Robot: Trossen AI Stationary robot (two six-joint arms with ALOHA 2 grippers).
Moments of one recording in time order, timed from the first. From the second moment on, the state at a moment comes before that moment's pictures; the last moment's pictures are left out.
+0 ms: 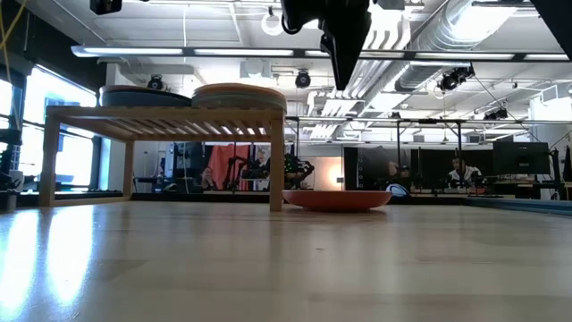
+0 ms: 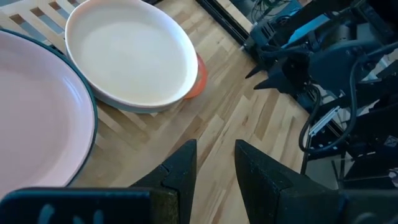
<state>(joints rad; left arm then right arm) 0.83 0.92 1.45 -1.28 0.53 -0.18 0.02 2.05 2.11 -1.57 0.10 0.07</state>
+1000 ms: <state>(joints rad) 0.83 0.94 1.45 -1.28 0.48 -0.19 -0.11 1.71 1.57 -1.32 0.01 0.00</state>
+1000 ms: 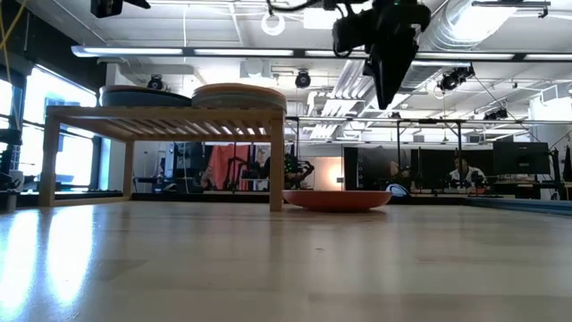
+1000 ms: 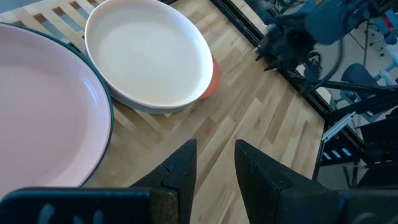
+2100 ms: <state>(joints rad) 0.83 1.00 1.45 -1.33 0.49 -0.32 -0.25 1.59 0.81 -0.27 -0.10 -0.40</state>
